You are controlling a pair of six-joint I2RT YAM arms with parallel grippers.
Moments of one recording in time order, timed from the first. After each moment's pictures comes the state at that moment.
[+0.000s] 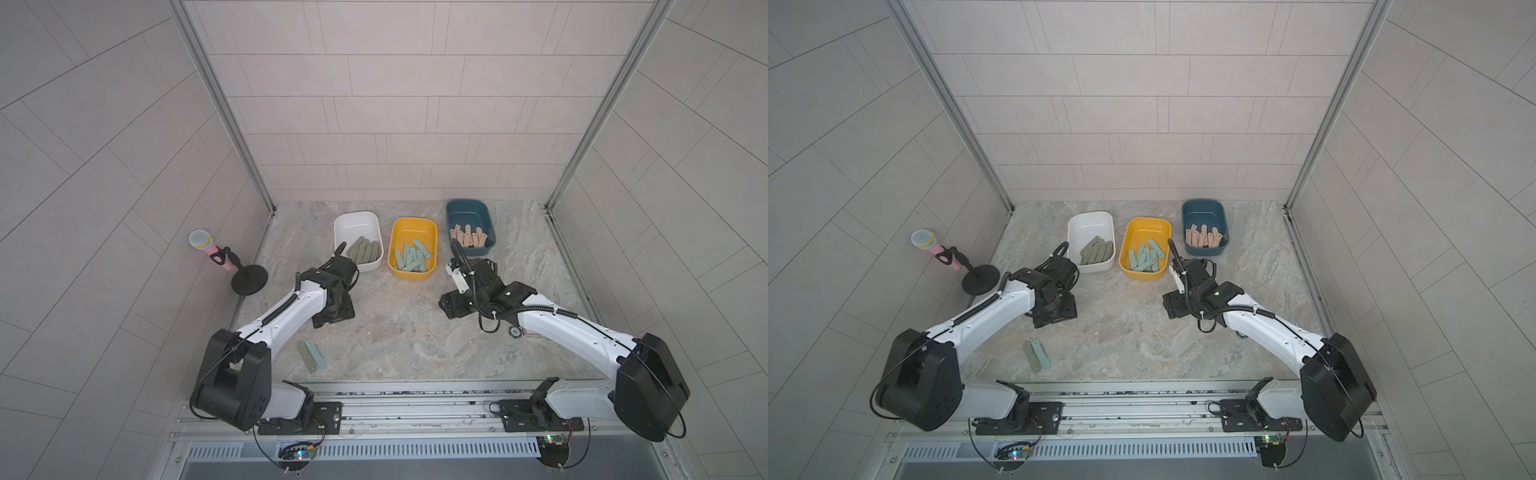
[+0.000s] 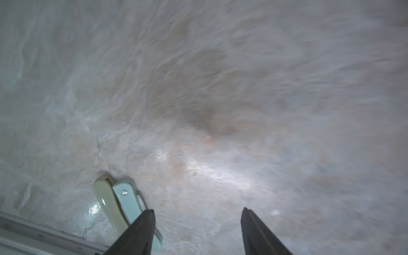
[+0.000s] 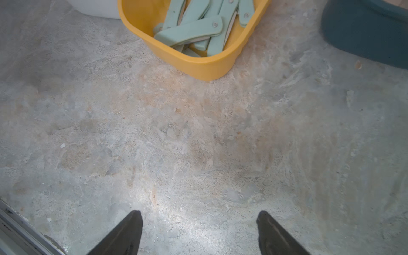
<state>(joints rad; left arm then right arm) -0.29 1.38 0.85 -0.97 -0.15 -0.68 0.60 1.30 0.87 -0.50 -0.02 0.25</state>
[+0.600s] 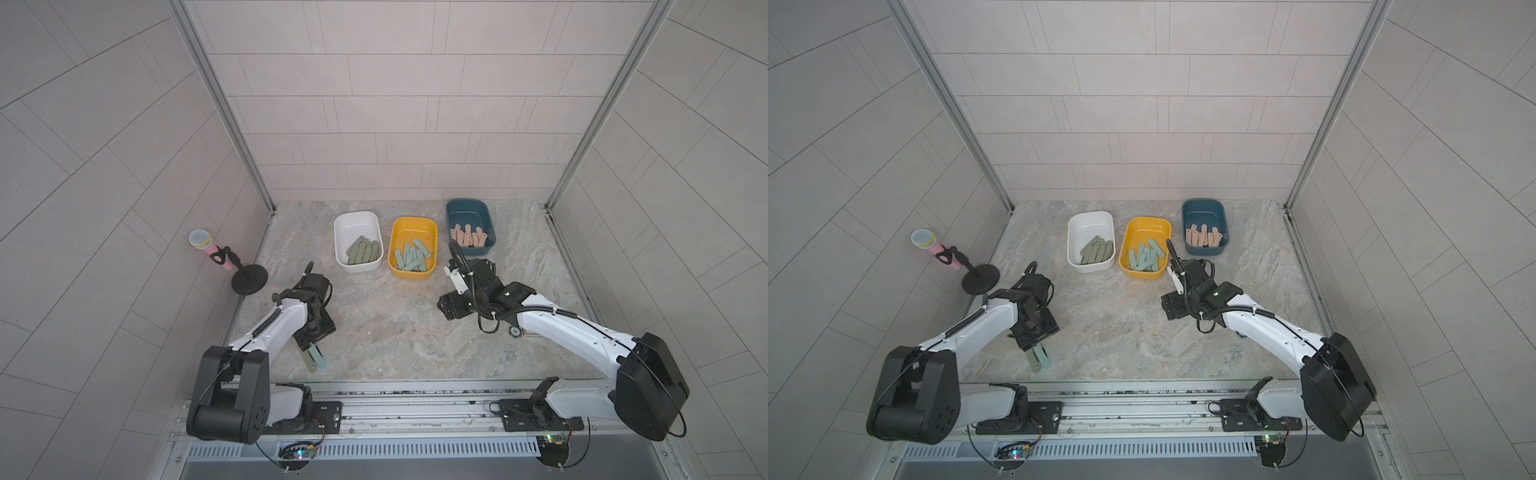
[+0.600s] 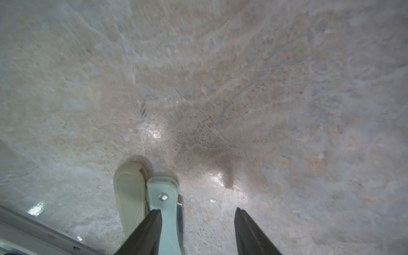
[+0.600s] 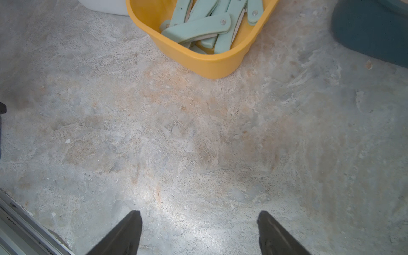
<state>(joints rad) -0.12 1.27 0.67 -0.88 -0.08 -0.78 0.60 1.30 0.87 -0.50 -0.03 0.24</state>
